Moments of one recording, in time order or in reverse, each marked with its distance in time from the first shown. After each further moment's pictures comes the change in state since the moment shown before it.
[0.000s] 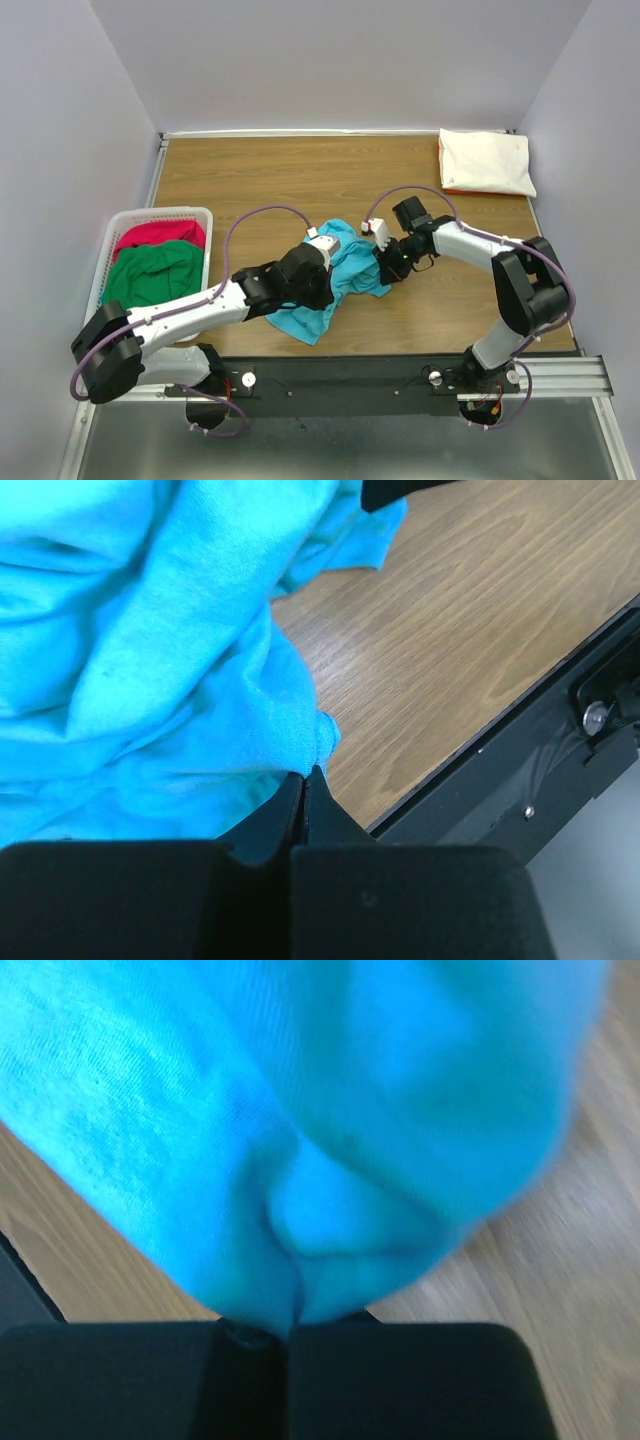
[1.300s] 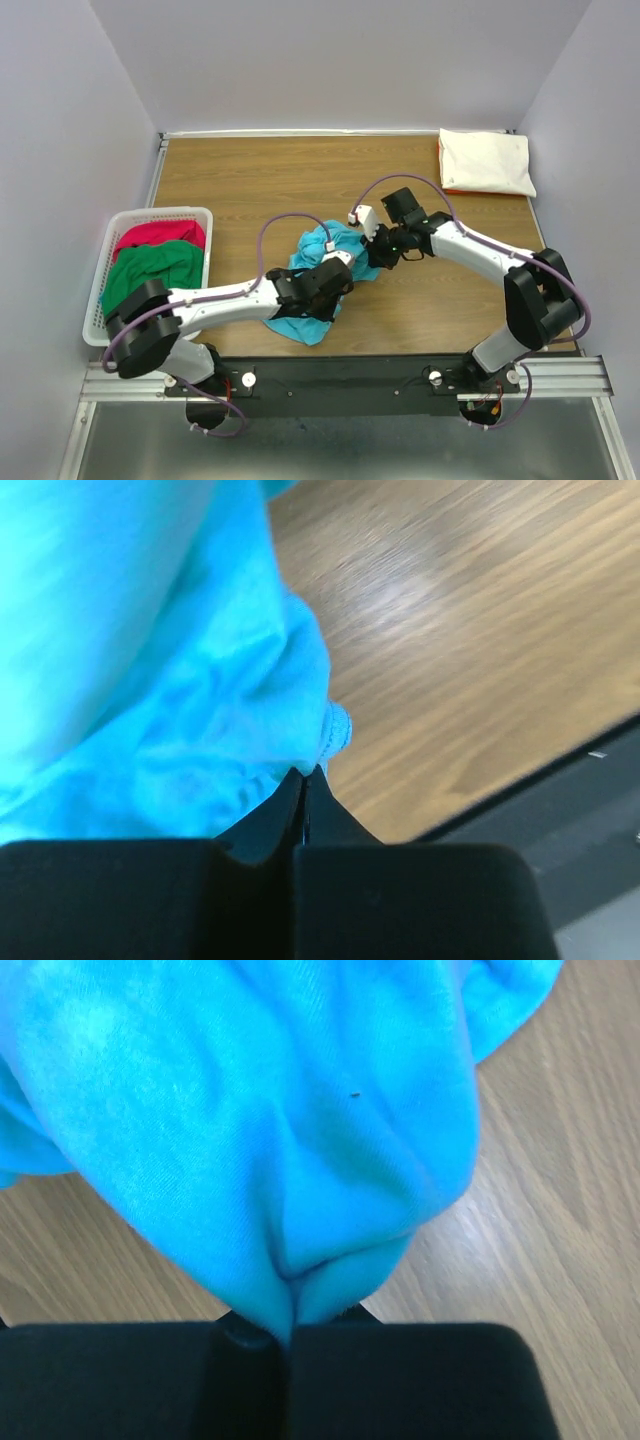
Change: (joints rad) left arm -0.113 0.239 0.105 -0.150 -0.142 -0.047; right arm 0.120 -0.097 0.078 0.042 0.147 -0.001
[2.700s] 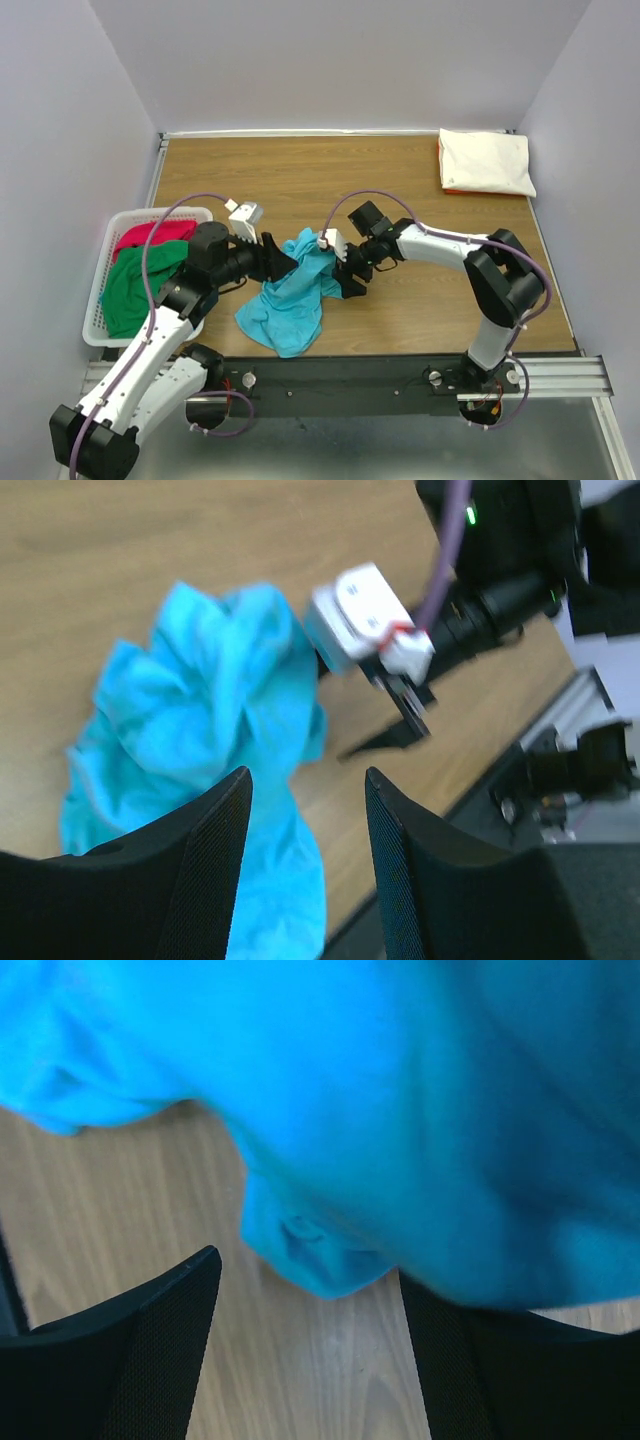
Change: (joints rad) left arm 0.700 -0.665 -0.157 0.154 0.547 0.193; right arm 0.125 0.175 0.063 0.022 -0.198 -0.141
